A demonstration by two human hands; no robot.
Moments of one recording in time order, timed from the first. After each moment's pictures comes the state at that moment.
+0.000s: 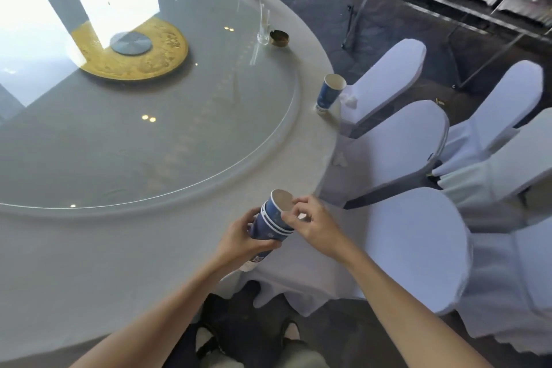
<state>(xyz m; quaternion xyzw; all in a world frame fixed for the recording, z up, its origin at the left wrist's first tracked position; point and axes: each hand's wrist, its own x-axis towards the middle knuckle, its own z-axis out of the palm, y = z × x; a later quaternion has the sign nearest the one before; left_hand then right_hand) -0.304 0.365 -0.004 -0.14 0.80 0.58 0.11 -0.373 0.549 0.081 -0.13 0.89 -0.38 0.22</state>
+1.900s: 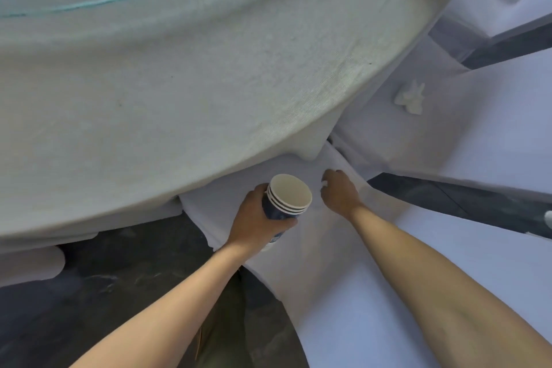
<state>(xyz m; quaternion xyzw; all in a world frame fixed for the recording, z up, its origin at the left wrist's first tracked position) -0.452 0.627 -0.317 -0.41 0.71 0.56 0.11 -0.645 0.753 -0.371 -0.20 0.90 -0.04 0.39</state>
